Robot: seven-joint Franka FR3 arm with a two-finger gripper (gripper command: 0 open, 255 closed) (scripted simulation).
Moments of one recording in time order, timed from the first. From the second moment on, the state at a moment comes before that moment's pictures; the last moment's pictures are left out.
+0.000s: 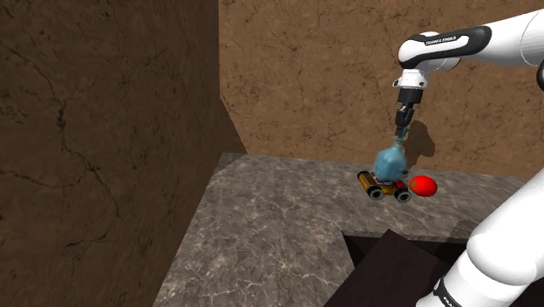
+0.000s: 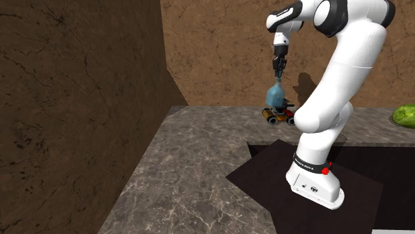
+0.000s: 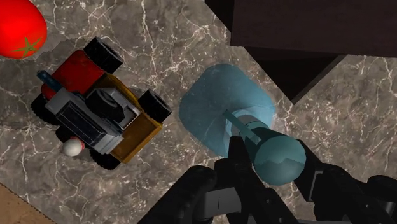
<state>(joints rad) -0.23 -0.14 -0.45 -1.88 -0.05 1.58 -0.69</state>
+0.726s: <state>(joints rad) -0.23 -0.14 -0.46 -2.02 -0.05 1.73 -0.69</state>
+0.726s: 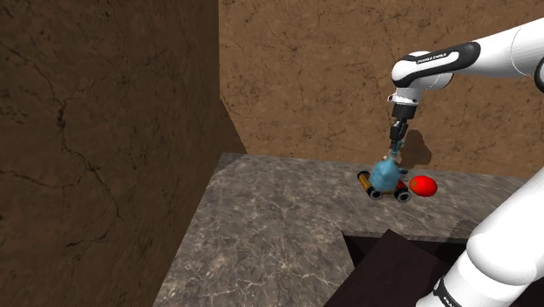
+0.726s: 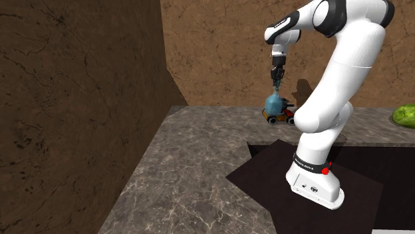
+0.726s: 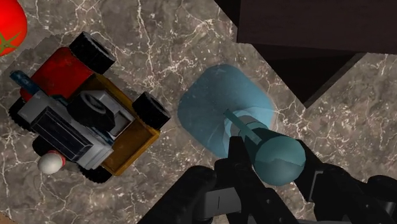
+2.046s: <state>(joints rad) -0.24 -0.04 -0.47 -2.21 -0.02 1.99 -0.72</state>
